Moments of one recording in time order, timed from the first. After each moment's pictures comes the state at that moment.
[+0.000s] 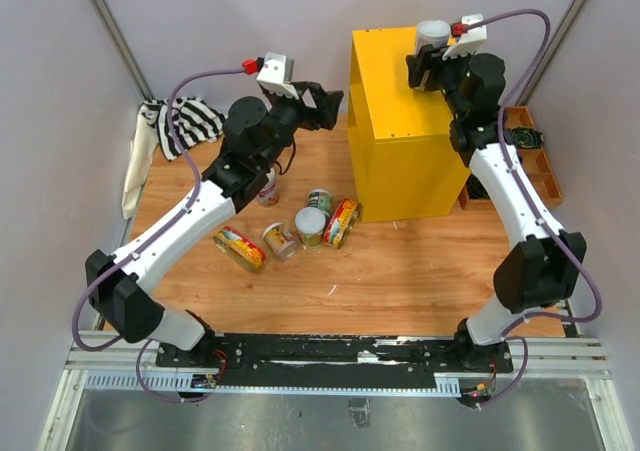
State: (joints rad) left arm -0.68 1.46 1.45 0.22 -0.15 -0.20; right arm 0.20 1.57 1.56 0.15 -0.08 0.02
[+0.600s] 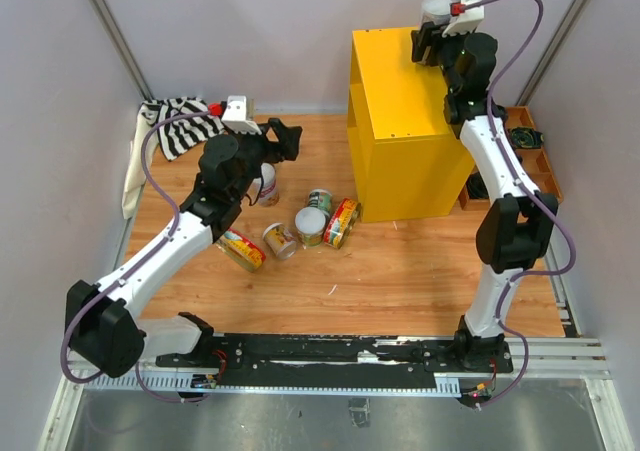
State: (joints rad) left arm -0.51 1.25 1.03 0.30 -0.17 -0.30; right arm 0.14 1.89 1.85 0.25 -0.09 0.01
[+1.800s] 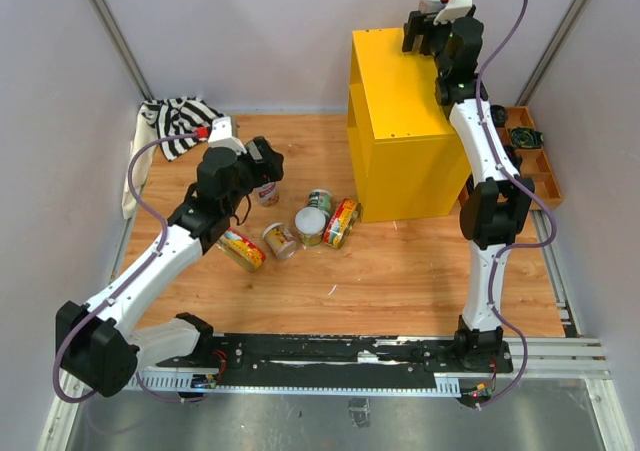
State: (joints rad) left arm -0.46 1.13 0.92 0.00 -0.28 -0.46; right arm 0.14 2.17 2.26 0.07 -0.02 -0.02
